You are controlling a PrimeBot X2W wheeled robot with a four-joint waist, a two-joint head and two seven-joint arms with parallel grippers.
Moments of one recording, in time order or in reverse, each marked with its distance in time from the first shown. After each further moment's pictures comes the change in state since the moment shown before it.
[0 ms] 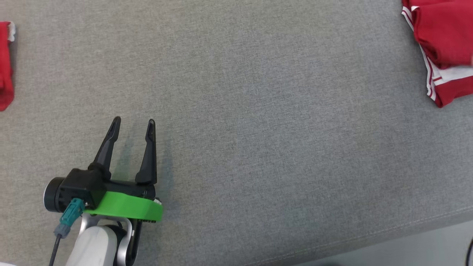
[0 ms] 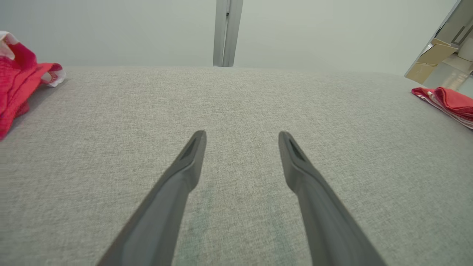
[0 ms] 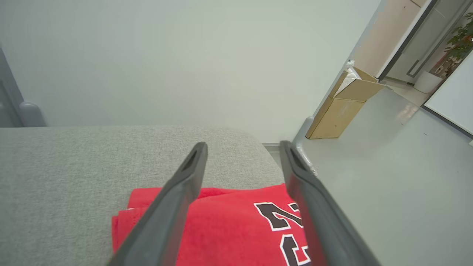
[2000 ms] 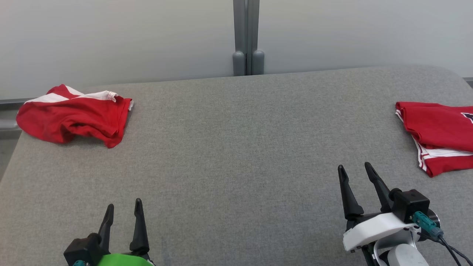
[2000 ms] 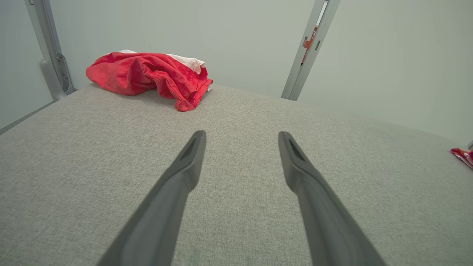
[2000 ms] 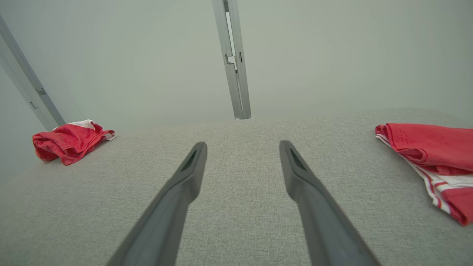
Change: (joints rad) left arm 0.240 -0.137 0.173 0.242 -0.022 -0.046 -0.076; right arm 0.936 0.321 0.359 -0.666 0.302 0.000 -0.010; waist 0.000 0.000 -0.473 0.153
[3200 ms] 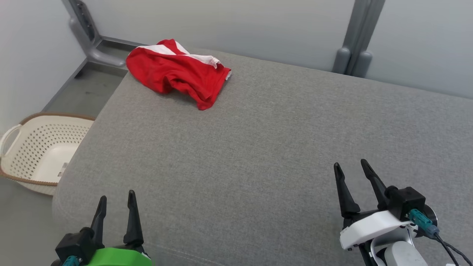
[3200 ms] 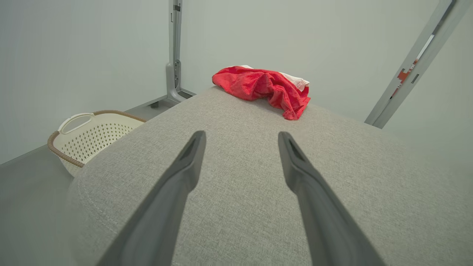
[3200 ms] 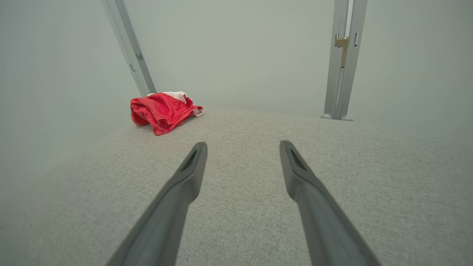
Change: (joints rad) left arm -0.018 -0.006 0.034 -0.025 0.015 -0.012 -0.001; right arm -0.009 0.000 0.013 -0.006 -0.020 0.000 0.000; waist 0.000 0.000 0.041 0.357
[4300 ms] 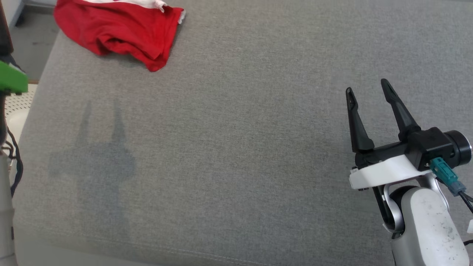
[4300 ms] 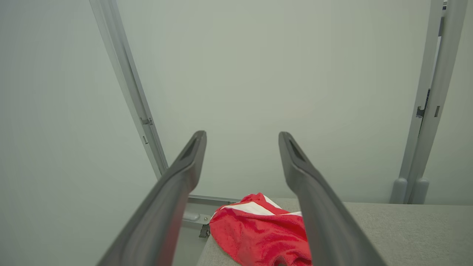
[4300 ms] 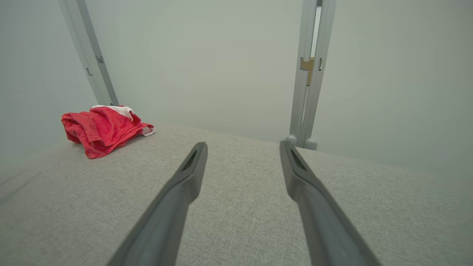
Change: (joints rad) left arm -0.763 0.324 0.074 0.043 -0.026 -0.066 0.249; right arm -0.173 0.000 -0.045 -0.284 -0.186 0.000 0.124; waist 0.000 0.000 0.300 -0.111
